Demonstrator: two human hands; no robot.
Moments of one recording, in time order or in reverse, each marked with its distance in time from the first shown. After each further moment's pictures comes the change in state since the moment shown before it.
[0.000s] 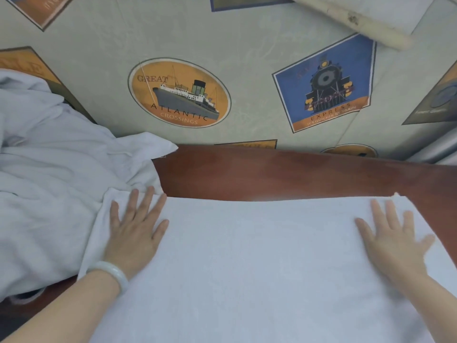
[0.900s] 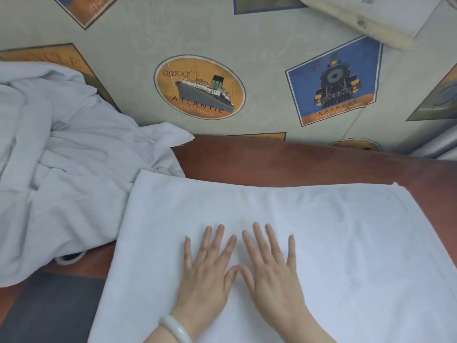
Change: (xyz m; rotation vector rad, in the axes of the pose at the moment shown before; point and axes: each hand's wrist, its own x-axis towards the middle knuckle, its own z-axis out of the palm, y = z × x) left_hand -0.124 0.113 -0.026 -0.203 -0.018 0.193; right_hand -0.199 -0.153 0.029 0.094 0.156 -0.722
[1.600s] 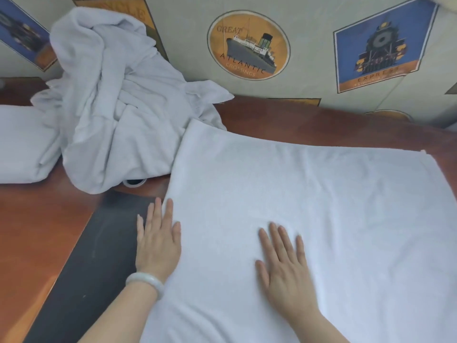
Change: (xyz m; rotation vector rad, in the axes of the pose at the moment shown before) left_hand -0.146 -0.116 -0.011 0.013 0.036 -0.562; right_hand -0.120 -0.063 0.018 0.015 -0.104 -0.084
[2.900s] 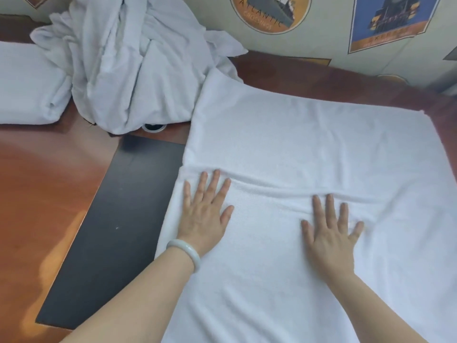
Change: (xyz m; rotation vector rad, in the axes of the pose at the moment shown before) left_hand -0.075 0.008 0.005 0.044 -0.134 0.405; right_hand -0.078 0.000 -0.007 -0.080 -0.154 0.499
